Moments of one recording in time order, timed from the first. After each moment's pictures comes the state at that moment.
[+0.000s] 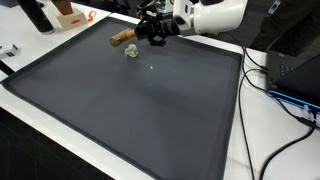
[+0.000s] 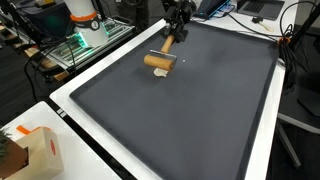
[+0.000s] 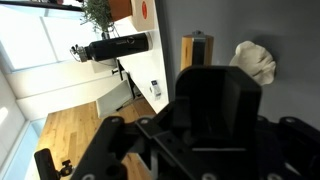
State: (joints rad) arm 0.34 0.45 0.21 -2.06 -1.09 1.56 1.23
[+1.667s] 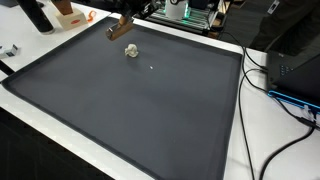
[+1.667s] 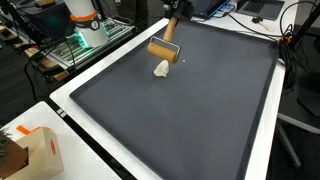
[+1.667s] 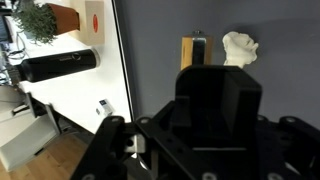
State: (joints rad) arm 0.15 0.12 0.17 -2.07 -0.73 1.84 0.76
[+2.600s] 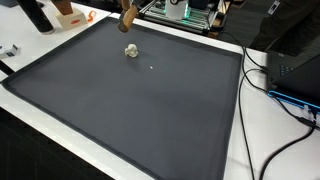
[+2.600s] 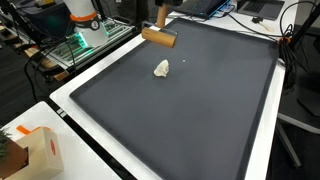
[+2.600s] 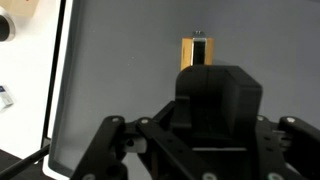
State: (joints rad) arm 0.05 -0.07 0.04 -2.09 -0.27 1.91 -0.07
